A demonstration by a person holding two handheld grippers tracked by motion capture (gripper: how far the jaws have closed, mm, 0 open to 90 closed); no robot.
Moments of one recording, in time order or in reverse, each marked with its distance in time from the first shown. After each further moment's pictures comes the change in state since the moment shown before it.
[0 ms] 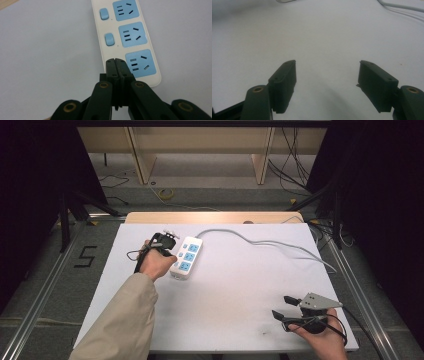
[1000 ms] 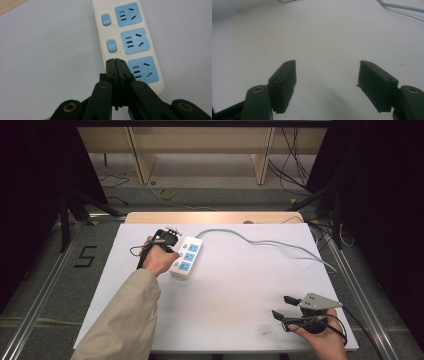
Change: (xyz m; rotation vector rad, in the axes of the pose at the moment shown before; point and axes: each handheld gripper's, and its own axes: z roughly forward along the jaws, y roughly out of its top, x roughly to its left) left arm 0.001 0.012 0.004 0.022 0.015 0.014; right arm 0.000 0.000 0.000 -0.002 0.002 -0.003
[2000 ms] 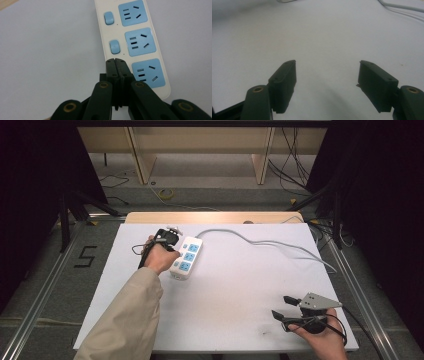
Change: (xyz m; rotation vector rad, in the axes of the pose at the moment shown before) left arm 0.002 0.004 0.011 0.025 0.002 -0.011; right arm 0.000 0.000 0.000 0.000 0.003 -0.001
